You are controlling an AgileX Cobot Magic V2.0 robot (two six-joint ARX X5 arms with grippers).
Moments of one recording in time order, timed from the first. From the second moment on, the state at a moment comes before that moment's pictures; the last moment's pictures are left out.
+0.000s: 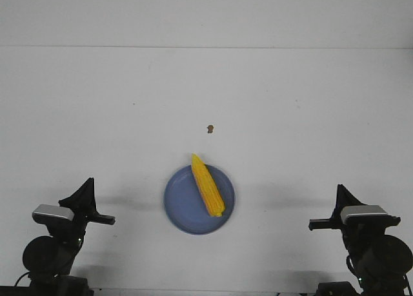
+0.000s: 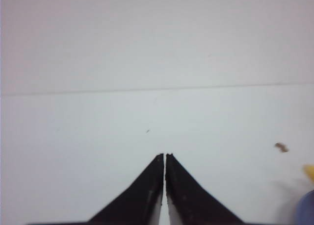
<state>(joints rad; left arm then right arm) -0.11 0.11 0.23 0.00 0.00 -0.01 0.05 0.28 0.60 -0.53 0.00 0.00</state>
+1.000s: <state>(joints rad) -0.04 0.00 0.03 0.17 0.00 0.00 0.05 0.28 0.60 -0.53 0.00 0.00</state>
